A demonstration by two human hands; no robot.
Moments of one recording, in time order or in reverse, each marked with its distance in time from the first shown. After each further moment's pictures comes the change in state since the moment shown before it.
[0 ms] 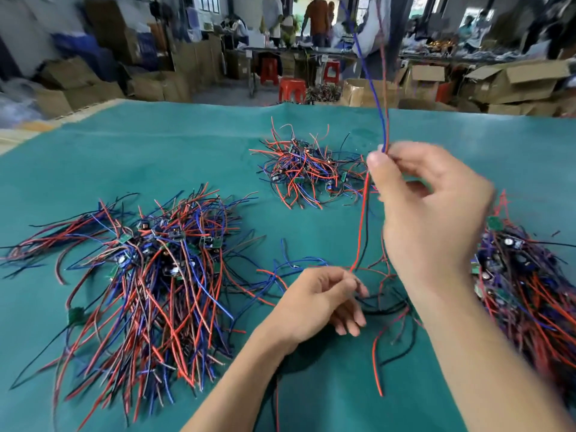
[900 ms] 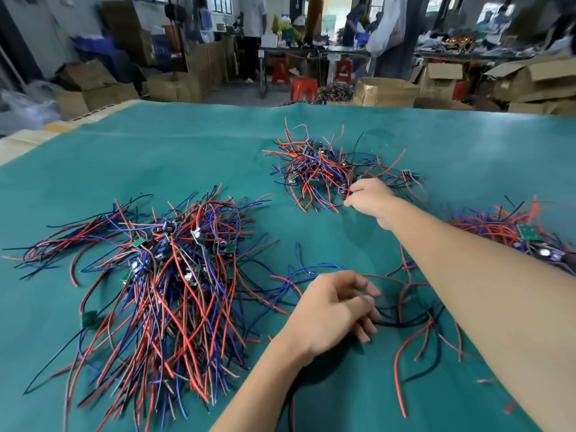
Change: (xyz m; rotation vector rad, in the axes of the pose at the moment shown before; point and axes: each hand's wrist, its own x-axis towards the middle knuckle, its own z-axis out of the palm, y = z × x) left_hand 0.006 -0.010 -0.003 -0.052 0.131 -0.024; right_hand 0.073 0.173 0.092 -0.697 -0.752 0.586
